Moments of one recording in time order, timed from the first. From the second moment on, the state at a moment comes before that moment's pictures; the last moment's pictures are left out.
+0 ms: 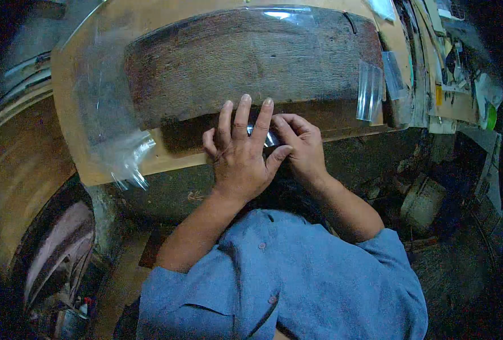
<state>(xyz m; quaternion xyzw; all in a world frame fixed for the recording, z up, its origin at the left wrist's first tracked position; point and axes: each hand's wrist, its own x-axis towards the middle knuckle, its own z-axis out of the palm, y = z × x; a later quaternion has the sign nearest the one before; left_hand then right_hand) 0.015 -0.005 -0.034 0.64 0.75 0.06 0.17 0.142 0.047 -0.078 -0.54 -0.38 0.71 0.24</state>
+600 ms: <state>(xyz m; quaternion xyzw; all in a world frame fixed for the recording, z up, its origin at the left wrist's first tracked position) 0.016 -0.007 -0.034 0.63 0.75 0.07 0.18 0.196 0.134 -0.017 -0.53 -0.76 0.22 0.31</state>
